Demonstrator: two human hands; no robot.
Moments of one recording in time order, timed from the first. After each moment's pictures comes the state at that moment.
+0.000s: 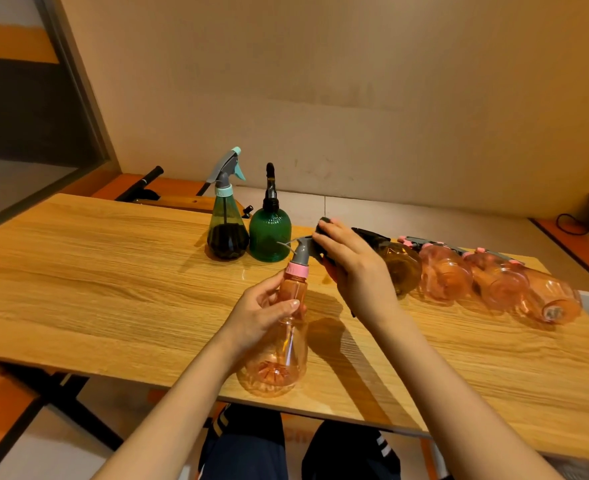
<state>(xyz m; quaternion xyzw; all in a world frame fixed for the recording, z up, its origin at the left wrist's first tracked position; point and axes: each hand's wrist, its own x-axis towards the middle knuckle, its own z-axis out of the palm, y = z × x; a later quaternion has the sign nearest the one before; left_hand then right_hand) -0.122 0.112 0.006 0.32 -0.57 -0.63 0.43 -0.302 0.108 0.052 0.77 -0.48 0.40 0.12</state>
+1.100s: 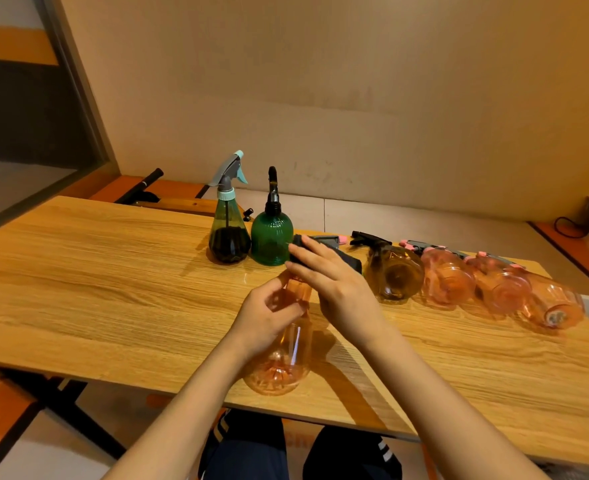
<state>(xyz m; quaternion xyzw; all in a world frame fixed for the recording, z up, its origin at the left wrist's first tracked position) -0.131 0.109 0.010 0.38 -0.63 -0.51 0.45 -0.284 0.115 0.045 0.85 -0.38 0.34 0.14</state>
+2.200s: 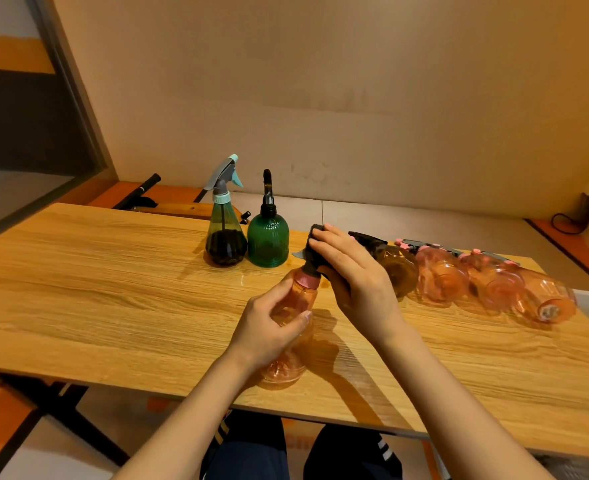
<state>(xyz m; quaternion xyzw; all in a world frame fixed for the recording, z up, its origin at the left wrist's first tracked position) -0.135 0.126 0.009 0.43 -0.69 -0.38 0.44 -0.301 0.128 0.062 0.80 -0.39 0.44 0.11</state>
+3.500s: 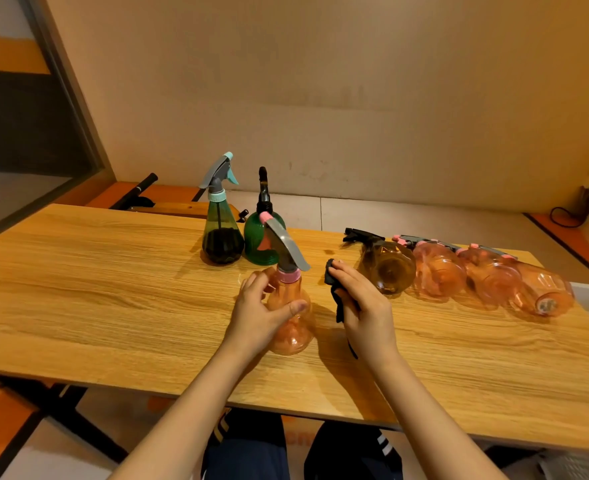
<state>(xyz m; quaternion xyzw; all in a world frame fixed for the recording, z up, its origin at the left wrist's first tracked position) -0.134 0.107 -0.001 0.49 -0.68 -0.32 0.44 -0.311 0.136 0.003 0.70 -0.48 0.53 0.01</state>
